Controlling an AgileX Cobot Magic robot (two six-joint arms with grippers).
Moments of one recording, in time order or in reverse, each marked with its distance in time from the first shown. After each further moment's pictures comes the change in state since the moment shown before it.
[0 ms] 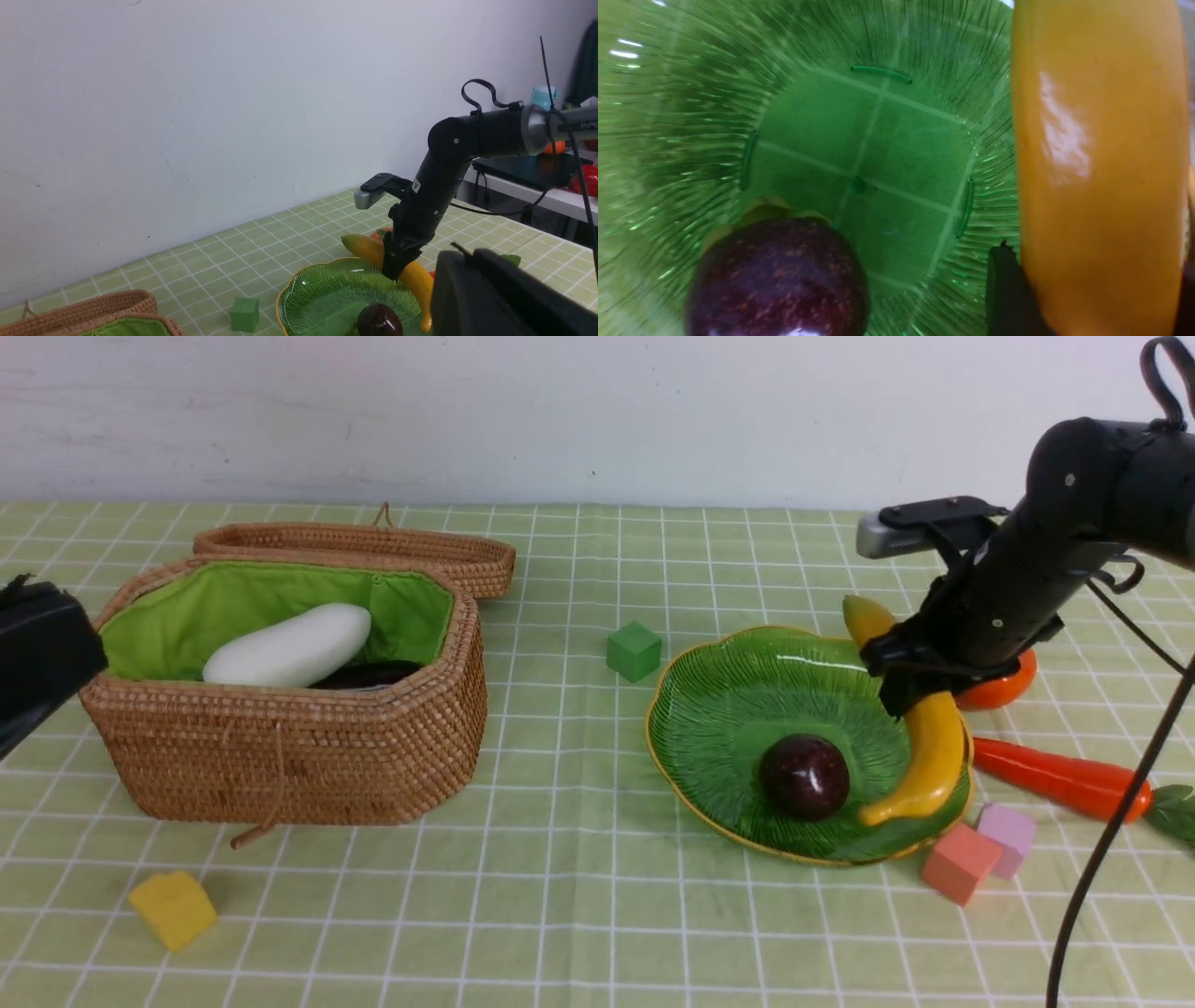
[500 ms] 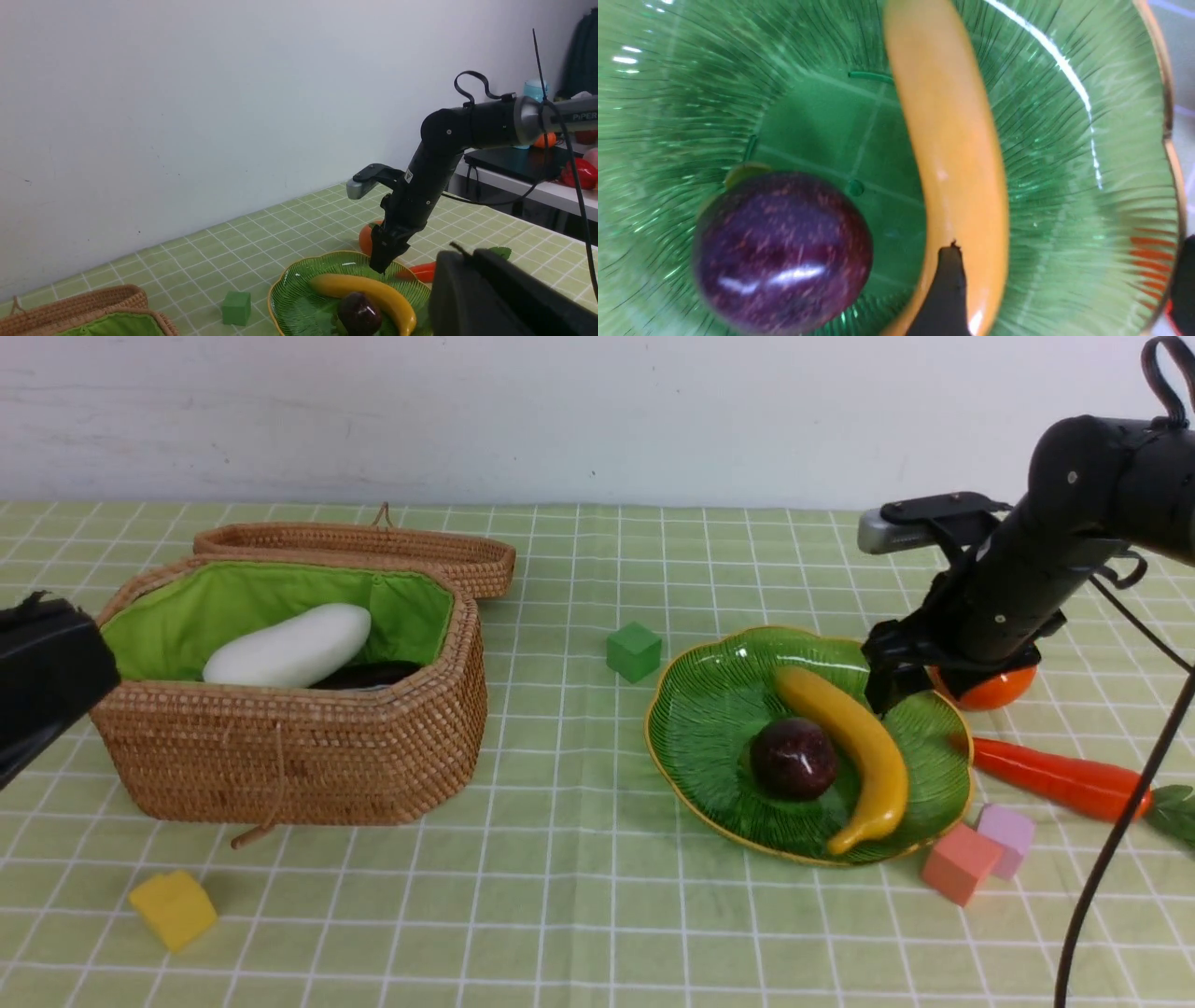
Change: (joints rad) right arm 0.000 -0.034 -0.003 0.002 0.015 0.000; left arm 0.000 0.000 0.000 -0.002 0.032 0.000
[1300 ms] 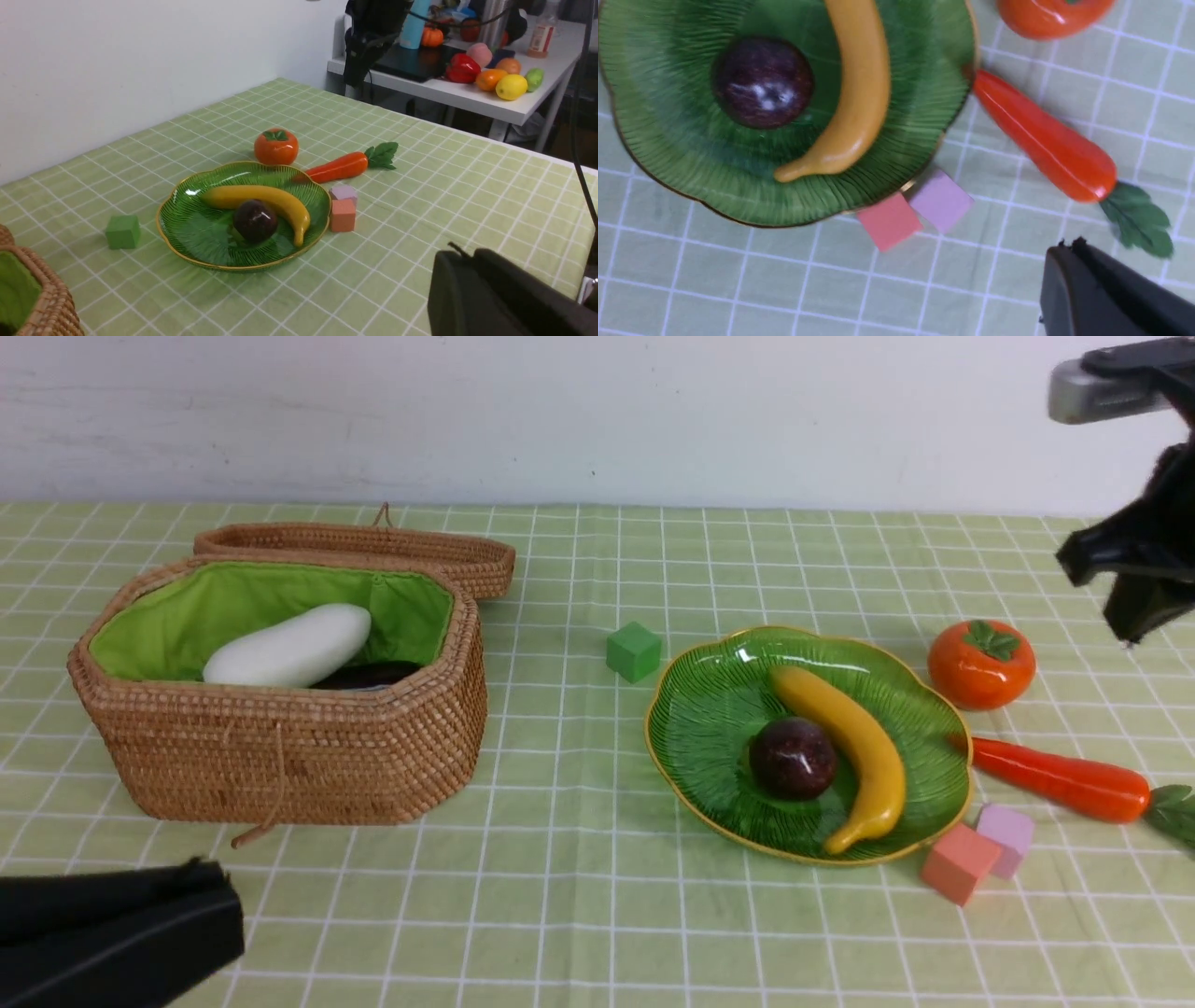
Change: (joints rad) right arm -0.065 -0.419 0.078 -0.165 0.324 0.135; left arm 0.000 0.000 0.000 0.007 0.306 0.000
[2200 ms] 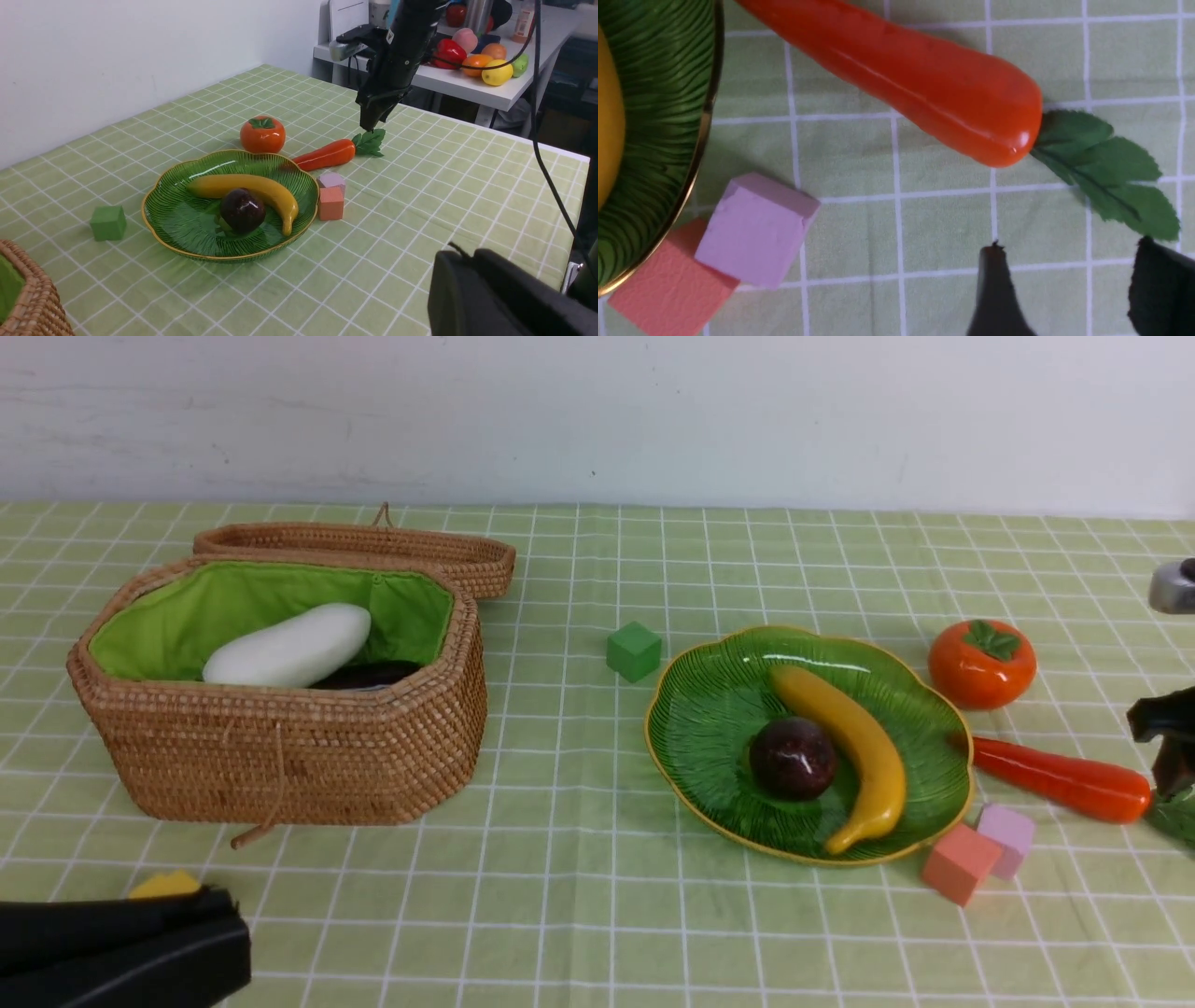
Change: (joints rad) right arm -0.231 0.113 0.358 0.017 -0.432 -0.008; left arm 0.000 0.000 0.000 0.001 0.024 0.000
